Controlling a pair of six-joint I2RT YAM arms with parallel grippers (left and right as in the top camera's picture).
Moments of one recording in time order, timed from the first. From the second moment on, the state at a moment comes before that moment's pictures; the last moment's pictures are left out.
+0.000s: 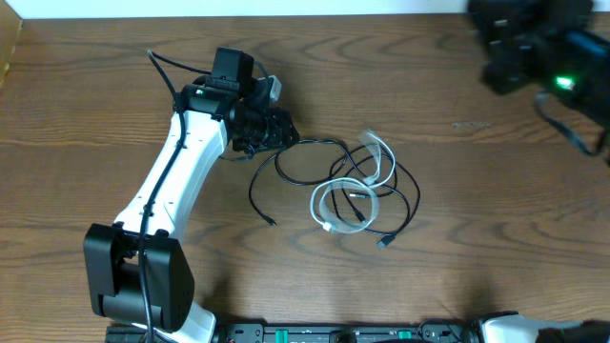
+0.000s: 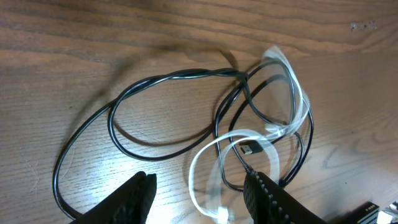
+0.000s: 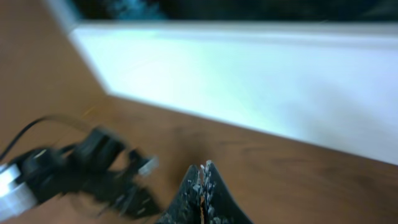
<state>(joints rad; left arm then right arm) -0.21 1.72 1.41 -0.93 0.44 -0.25 0.19 1.48 2.31 -1.13 -0.31 0.14</state>
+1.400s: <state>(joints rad) 0.03 1.46 1.43 -1.16 0.25 -0.33 0.52 1.94 1.70 -1.23 -0.17 -0.06</state>
